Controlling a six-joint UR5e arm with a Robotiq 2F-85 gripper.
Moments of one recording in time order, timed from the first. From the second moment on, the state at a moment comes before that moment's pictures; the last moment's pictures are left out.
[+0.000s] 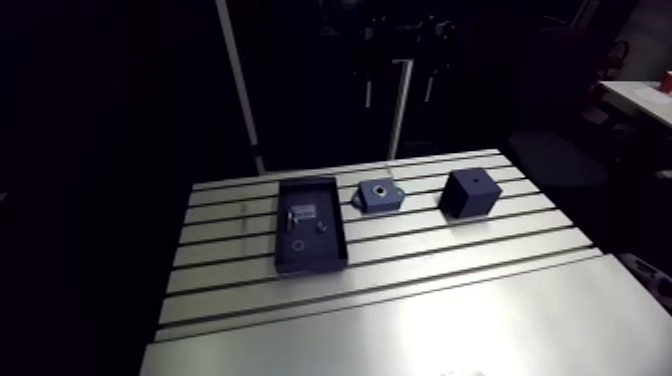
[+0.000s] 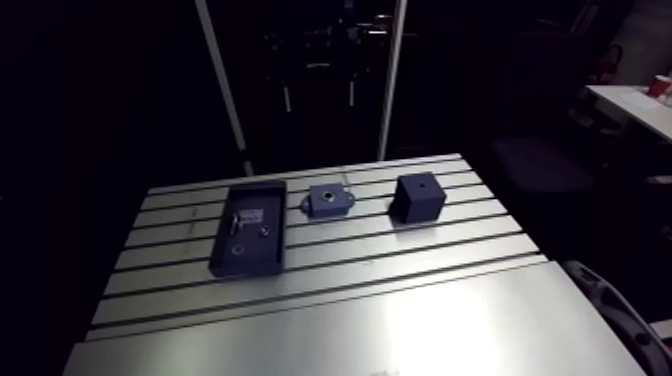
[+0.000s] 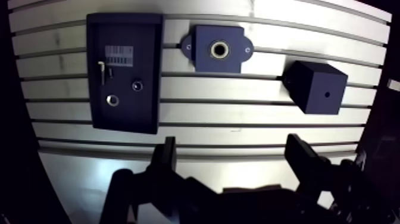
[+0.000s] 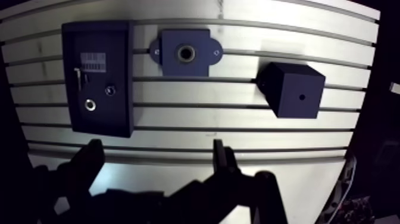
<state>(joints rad) -0.21 -1.28 1.46 -1.65 -1.60 -1.81</state>
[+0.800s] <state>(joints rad) -0.21 -1.51 1.46 -1.51 -1.57 -1.80</state>
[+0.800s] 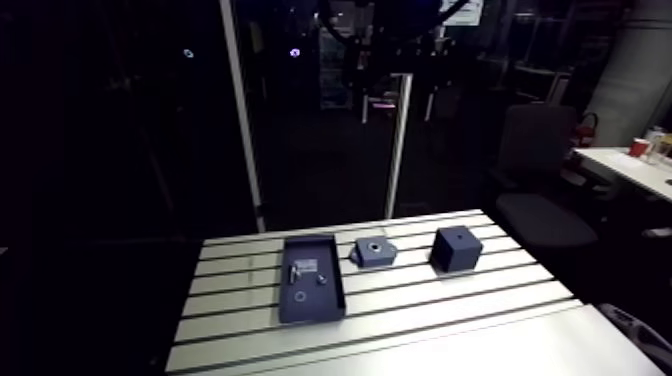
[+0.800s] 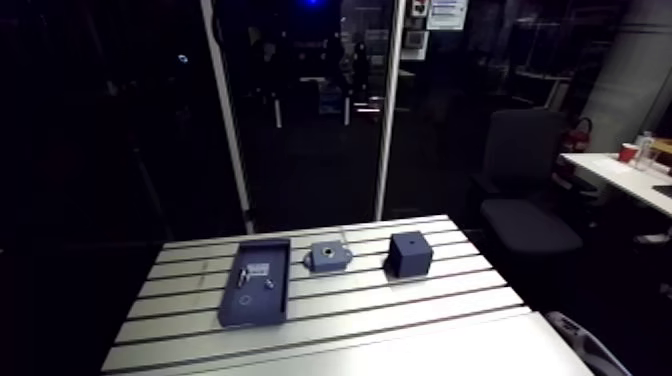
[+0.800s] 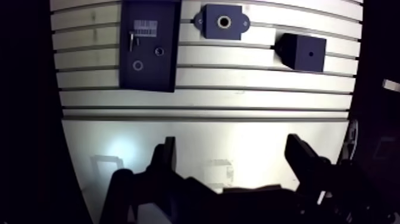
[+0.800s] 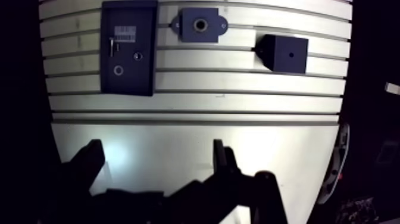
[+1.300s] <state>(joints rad) -0.22 -1.52 1.50 -1.55 -1.57 -1.79</state>
